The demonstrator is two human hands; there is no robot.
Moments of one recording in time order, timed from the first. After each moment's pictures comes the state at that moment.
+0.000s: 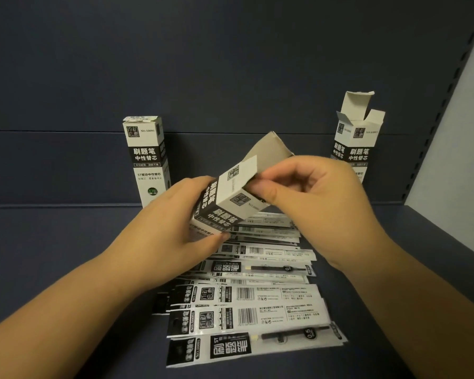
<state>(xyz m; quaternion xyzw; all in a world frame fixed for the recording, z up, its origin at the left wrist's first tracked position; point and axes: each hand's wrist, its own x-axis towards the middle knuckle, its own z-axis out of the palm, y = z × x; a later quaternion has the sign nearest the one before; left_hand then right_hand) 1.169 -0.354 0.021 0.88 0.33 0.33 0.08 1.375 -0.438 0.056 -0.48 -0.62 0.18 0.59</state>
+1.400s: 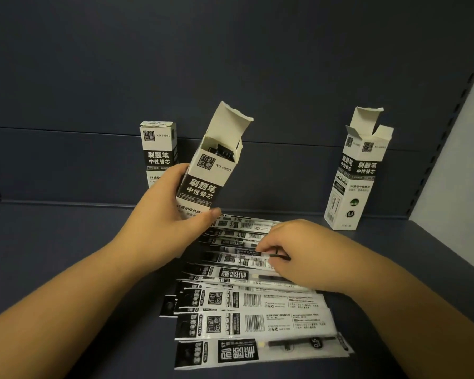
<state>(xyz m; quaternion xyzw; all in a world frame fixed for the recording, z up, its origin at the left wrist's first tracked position) 1.163 -0.341 0.024 0.78 0.37 0.45 0.24 1.392 -0.415 0.026 -0.63 -0.77 0.04 0.06</state>
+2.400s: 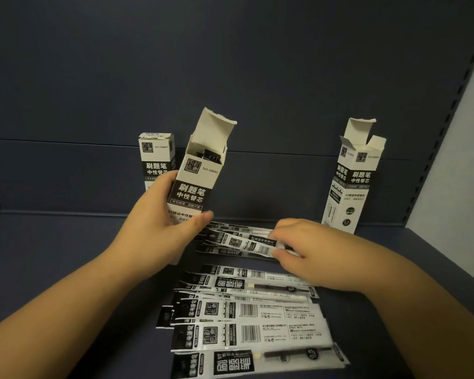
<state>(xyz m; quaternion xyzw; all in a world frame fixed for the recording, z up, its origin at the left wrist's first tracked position) 1.161 -0.339 0.026 0.75 0.37 0.48 0.25 1.406 -0.424 0.046 -0.62 -0.78 0.01 0.03</state>
